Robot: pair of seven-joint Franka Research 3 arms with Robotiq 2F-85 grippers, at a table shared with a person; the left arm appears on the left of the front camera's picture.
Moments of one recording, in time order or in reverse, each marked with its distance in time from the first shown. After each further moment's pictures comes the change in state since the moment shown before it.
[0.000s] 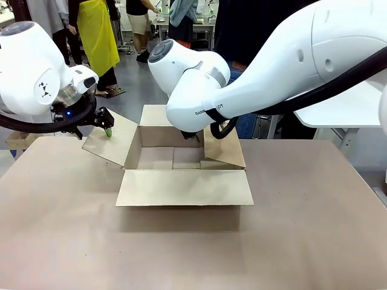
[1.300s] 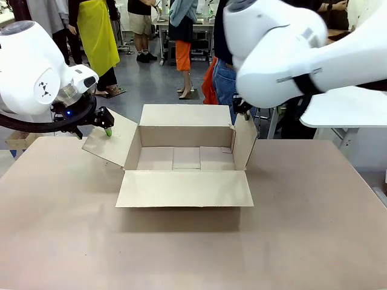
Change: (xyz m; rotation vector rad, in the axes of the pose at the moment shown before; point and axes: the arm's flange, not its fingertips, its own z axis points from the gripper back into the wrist) left arm 0.001 0.000 0.001 0.000 -0.001 0.000; right arm -0.054 -0.192 0.041 0.133 -0.026 -0.304
